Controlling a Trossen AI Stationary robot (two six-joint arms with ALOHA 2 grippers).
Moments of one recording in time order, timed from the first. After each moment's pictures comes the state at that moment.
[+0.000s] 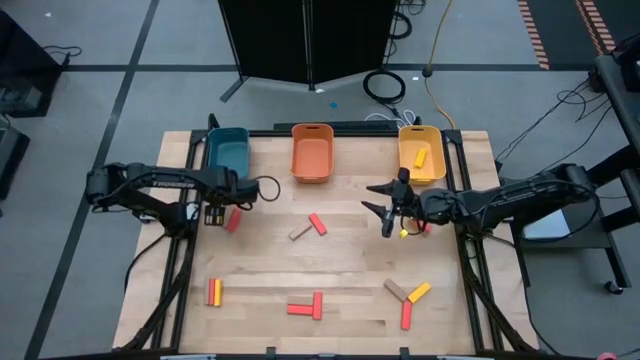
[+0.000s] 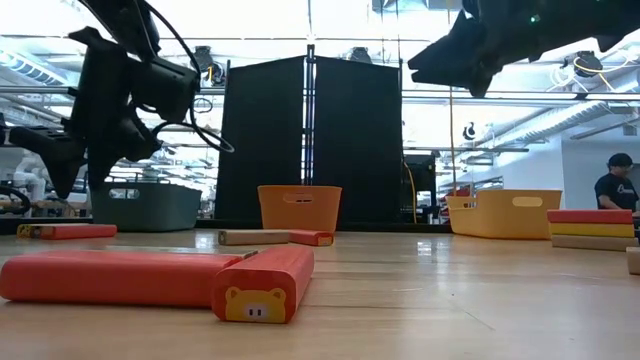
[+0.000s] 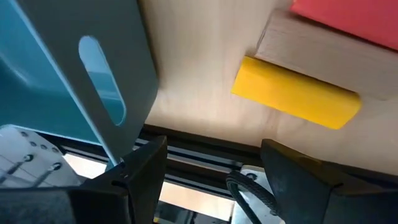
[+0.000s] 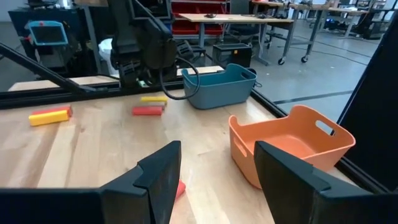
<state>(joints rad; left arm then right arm) 0.26 1.32 0.71 -1.25 -0.35 0.19 0.13 1.02 0.50 0.33 0.47 0.11</state>
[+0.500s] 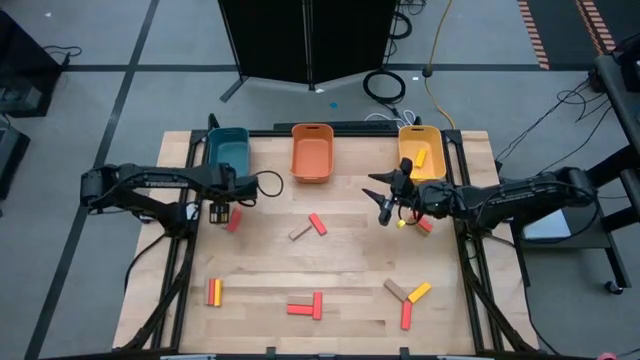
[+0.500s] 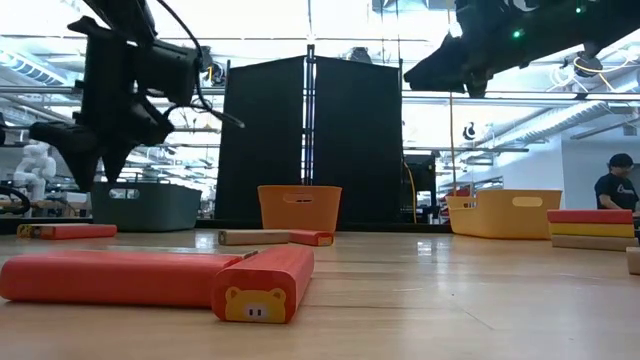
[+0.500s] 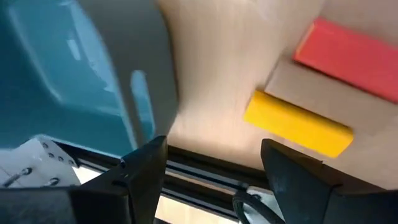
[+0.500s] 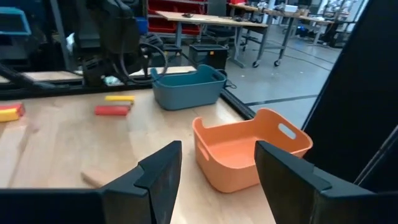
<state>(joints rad) 0.25 1.26 0.75 -1.20 -0.37 0.17 0.02 1.02 0.50 0.34 0.48 0.02</state>
